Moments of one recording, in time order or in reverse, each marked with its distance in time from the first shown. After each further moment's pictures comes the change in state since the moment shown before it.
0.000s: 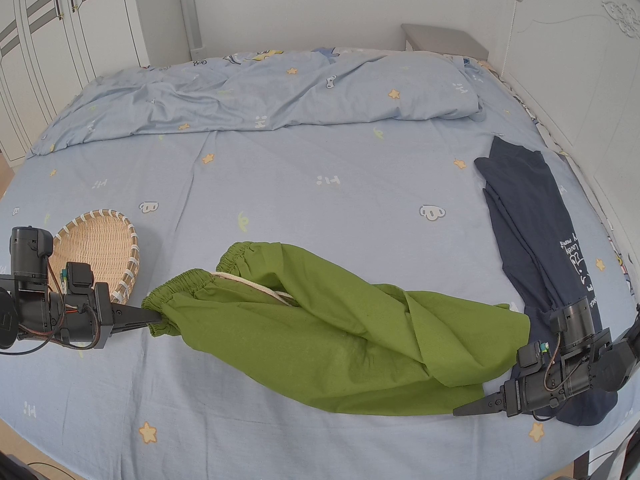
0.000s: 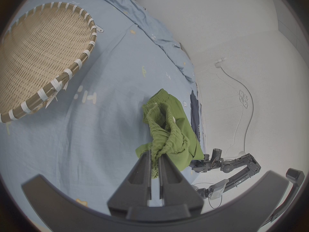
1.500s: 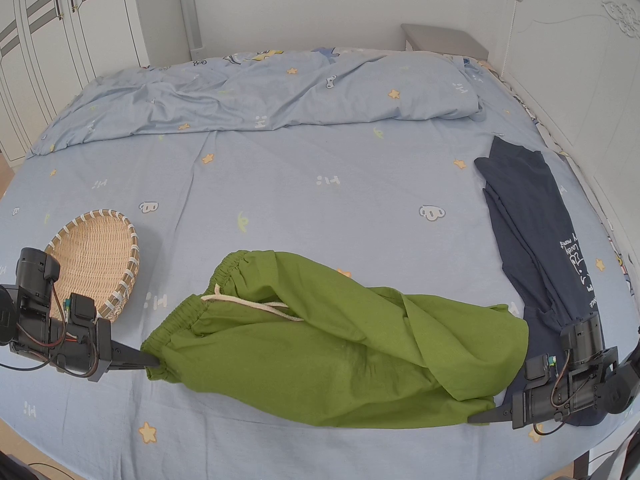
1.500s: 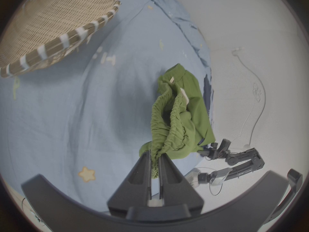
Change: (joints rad) left arm 0.025 0.003 -0.011 0.312 0.014 0.150; right arm -0.001 -0.007 0.164 -0.238 0.059 0.094
